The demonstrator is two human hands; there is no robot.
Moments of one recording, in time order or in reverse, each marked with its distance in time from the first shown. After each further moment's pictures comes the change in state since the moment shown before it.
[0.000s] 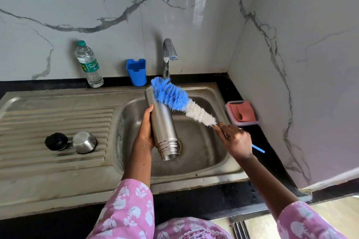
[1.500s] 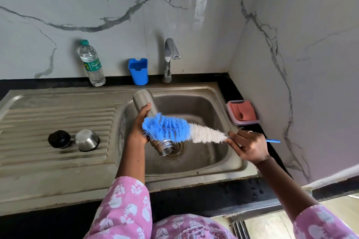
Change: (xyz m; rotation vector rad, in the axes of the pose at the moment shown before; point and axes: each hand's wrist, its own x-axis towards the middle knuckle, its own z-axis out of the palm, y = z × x) left_hand 0.005 0.016 -0.017 0.032 0.039 -0.001; right_hand -0.010 0.030 -0.033 0.094 -0.072 -0.327
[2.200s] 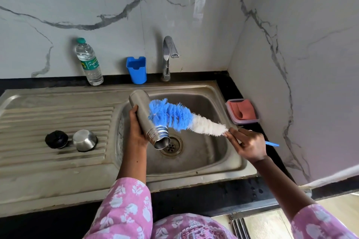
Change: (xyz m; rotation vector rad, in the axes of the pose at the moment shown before) left_hand 0.009 -0.011 -0.012 -0.234 -0.010 0.073; right_hand -0.003 0.001 0.009 0.008 0.021 0.138
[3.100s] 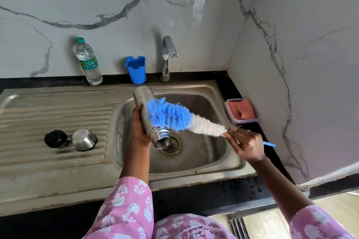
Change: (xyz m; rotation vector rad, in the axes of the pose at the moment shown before) left_hand -0.007 -0.008 0.014 -0.074 -0.248 0.034; right_hand -0.002 -0.004 -0.001 0.055 0.029 0.017
